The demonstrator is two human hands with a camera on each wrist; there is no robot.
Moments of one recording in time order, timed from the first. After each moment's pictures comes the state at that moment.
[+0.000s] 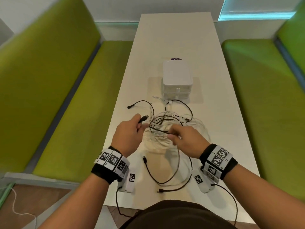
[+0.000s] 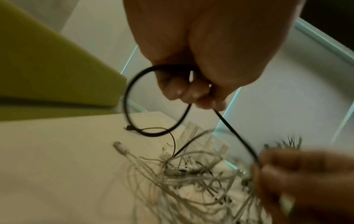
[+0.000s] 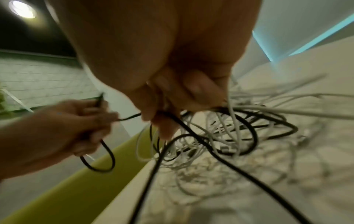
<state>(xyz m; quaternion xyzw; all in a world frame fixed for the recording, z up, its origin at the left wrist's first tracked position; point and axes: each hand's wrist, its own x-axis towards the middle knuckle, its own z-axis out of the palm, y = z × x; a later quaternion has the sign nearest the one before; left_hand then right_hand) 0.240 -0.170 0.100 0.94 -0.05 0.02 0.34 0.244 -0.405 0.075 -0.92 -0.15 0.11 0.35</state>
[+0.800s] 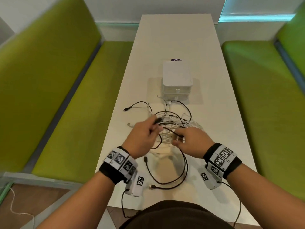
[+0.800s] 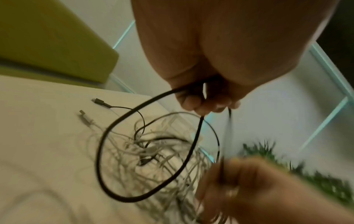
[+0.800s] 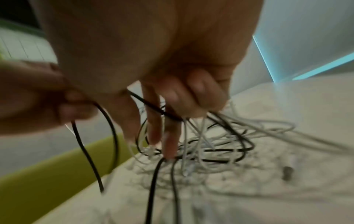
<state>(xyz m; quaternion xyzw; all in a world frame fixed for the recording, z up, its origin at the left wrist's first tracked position) 0.236 -0.204 0.112 0.89 -0.15 -0.04 0.43 0.249 -0.425 0.070 -0.95 -0.17 0.14 0.22</state>
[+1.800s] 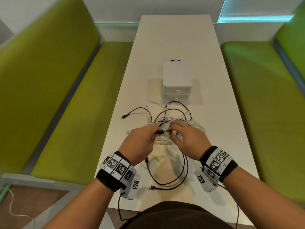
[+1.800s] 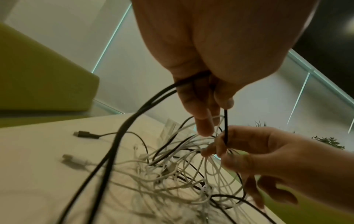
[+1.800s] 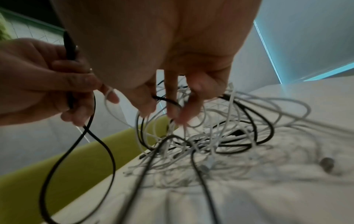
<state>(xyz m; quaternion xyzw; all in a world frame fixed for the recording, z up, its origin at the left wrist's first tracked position) 0.223 -0.196 0.119 0.94 -0.17 -0.05 0.28 0.244 -0.411 0.069 -0.95 -0.18 0.06 0.25</state>
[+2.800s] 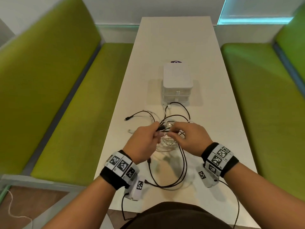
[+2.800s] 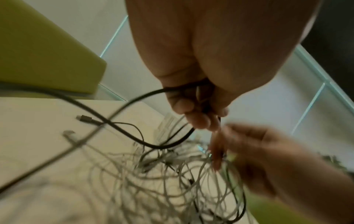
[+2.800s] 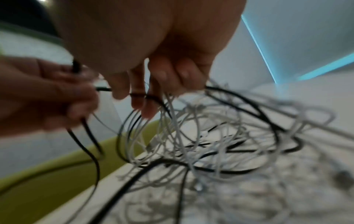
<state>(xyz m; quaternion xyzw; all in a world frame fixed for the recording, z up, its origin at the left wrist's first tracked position) 0.231 -0.206 0.115 0.92 -0.16 -0.07 0.35 0.250 -0.414 0.085 -0.94 -0.18 0.01 0.30</state>
